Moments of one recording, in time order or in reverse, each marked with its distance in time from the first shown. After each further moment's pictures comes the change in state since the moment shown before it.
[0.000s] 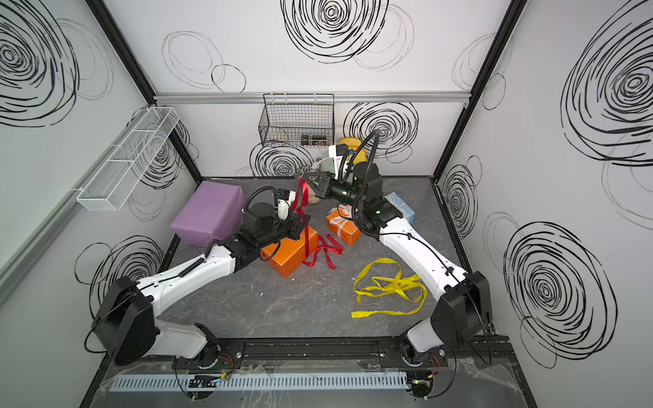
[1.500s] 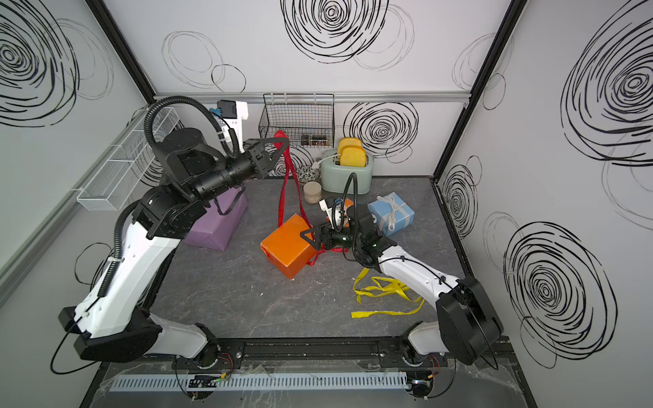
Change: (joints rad) left arm -0.016 0.082 1.030 -0.612 0.027 -0.030; right arm 0.076 -0.087 -0.477 0.031 -0.070 -0.288
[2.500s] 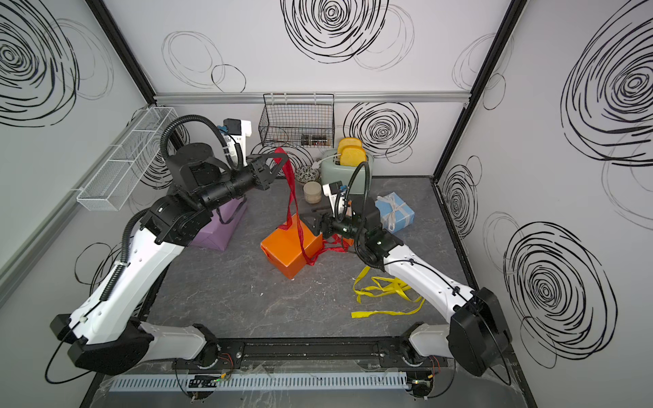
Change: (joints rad) left arm 0.053 -0.090 -0.229 0.066 0.023 -0.038; right arm 0.019 -0.084 0.024 0.054 0.104 0.005
